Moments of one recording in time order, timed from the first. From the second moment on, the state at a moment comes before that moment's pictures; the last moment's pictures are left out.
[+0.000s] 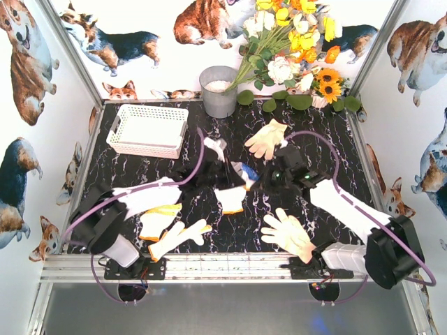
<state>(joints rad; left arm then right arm) -0.78 1.59 0.84 0.21 0.23 -0.92 0.50 1.23 0.74 -0.36 -0.25 0.84</state>
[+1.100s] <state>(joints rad) -0.45 1.64 1.23 0.08 0.18 -0.74 0.44 1.72 1.44 -0.23 -0.21 0.58</state>
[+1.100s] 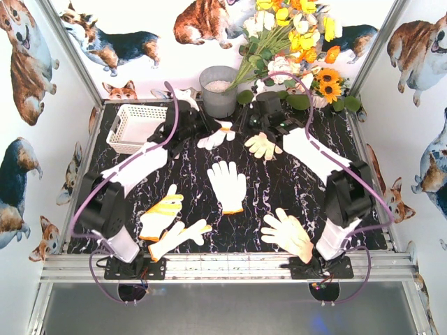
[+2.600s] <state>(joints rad) -0.52 1.70 0.93 0.17 0.21 -0.83 0.44 1.82 1.18 -0.17 -0.42 0.56</state>
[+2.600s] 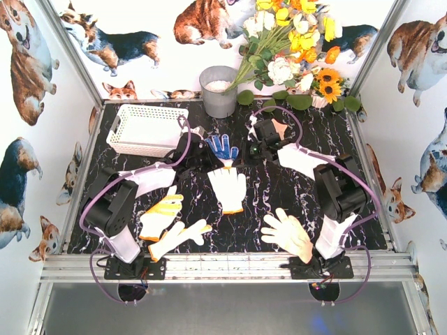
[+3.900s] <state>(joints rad) -0.67 1.54 0.76 0.13 0.17 -0.93 0.54 1.55 0.96 -0.27 -0.36 0.56</state>
